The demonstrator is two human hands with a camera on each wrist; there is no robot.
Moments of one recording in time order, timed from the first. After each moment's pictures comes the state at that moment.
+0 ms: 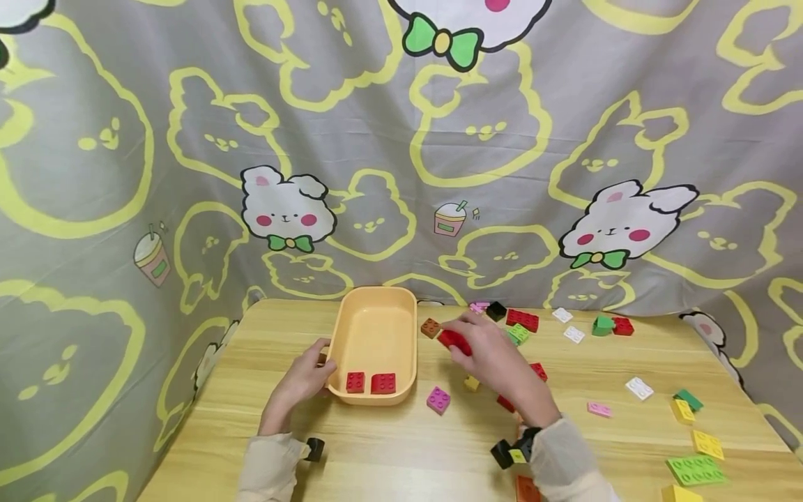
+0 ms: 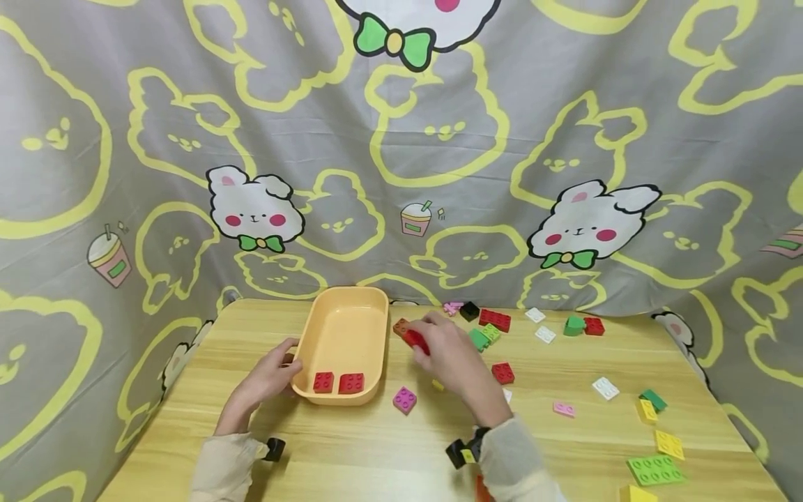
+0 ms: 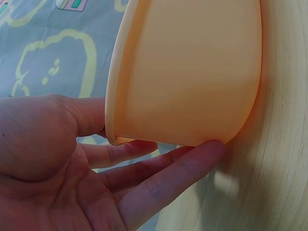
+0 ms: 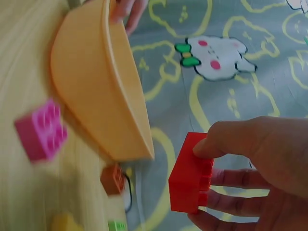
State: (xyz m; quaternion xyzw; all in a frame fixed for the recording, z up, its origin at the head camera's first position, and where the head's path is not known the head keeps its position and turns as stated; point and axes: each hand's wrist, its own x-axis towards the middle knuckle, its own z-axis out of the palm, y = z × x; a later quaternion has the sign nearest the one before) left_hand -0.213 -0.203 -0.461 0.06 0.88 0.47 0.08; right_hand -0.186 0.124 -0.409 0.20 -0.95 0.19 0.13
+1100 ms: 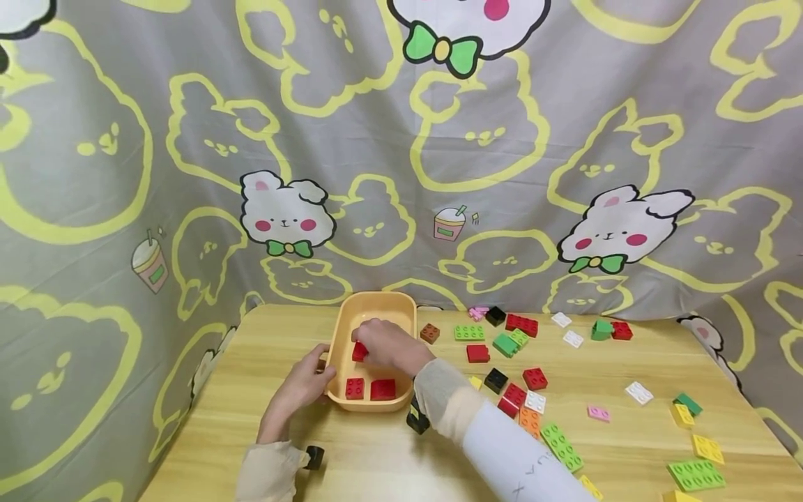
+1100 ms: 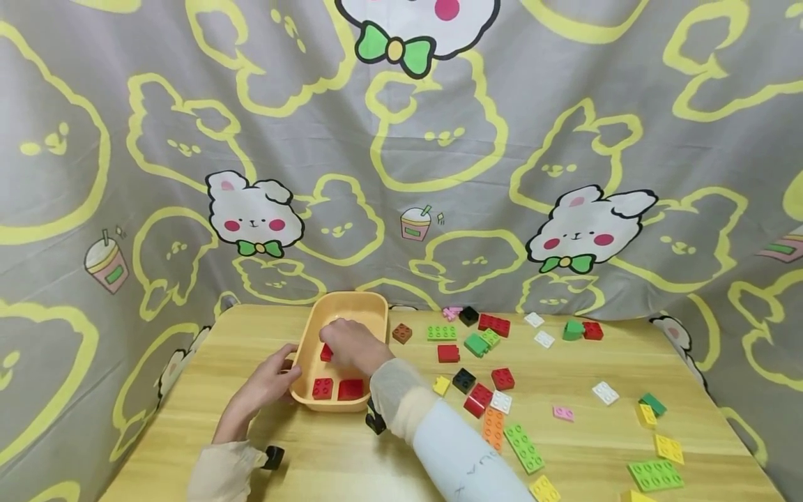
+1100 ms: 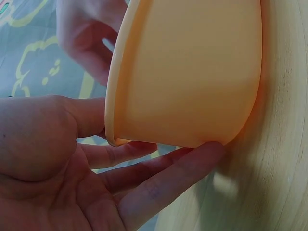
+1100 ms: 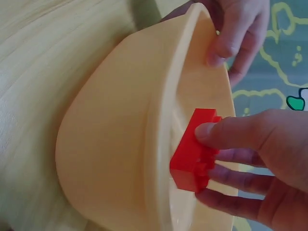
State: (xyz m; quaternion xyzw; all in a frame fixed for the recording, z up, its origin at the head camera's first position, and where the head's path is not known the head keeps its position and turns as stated) left_hand -0.212 -0.204 -0.462 0.05 0.87 0.48 0.08; right_hand -0.259 -0.019 -0.427 0.34 -0.93 0.09 -0.02
